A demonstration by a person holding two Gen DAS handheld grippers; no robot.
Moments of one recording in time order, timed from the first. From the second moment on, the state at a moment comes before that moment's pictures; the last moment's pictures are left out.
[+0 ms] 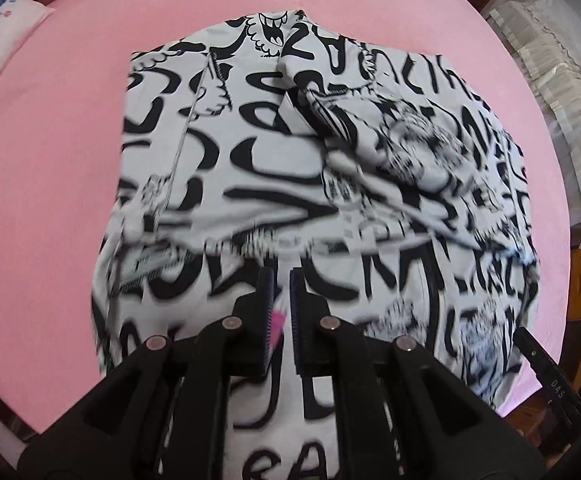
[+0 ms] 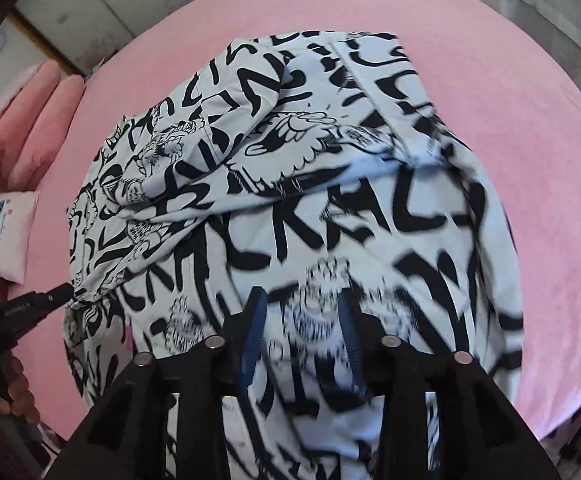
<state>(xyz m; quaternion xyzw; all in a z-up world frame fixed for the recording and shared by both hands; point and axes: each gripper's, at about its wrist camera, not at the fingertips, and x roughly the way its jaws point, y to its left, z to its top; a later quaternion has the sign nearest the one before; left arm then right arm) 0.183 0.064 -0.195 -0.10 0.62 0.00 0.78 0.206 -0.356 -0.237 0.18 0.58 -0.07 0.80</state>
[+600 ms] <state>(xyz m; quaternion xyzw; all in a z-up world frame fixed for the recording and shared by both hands) 0.022 0.020 -0.095 -0.09 0.60 0.00 0.79 0.092 -0.374 -0.162 0.19 0.58 -0.03 0.79</state>
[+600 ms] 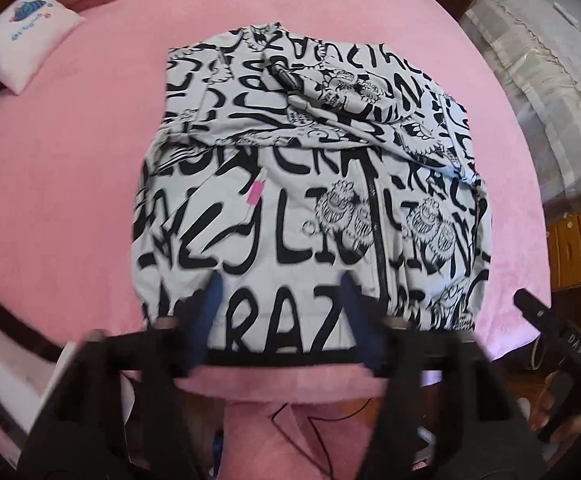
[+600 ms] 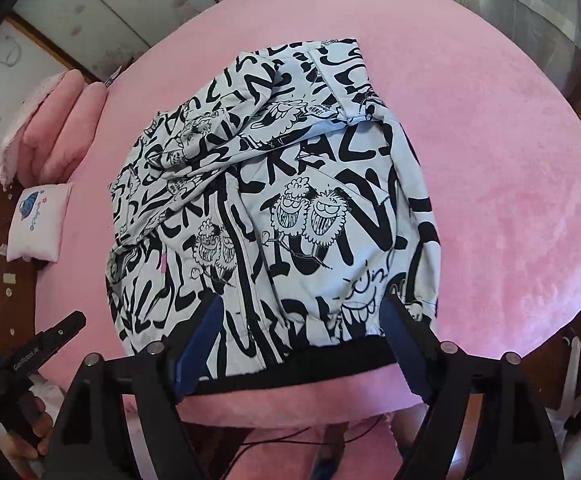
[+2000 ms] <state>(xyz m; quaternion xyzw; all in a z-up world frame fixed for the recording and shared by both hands) -0.027 0.188 -0.337 -0.33 0.73 0.11 0.59 0.064 -0.496 -0.366 0.49 0.64 -0.19 0.56</state>
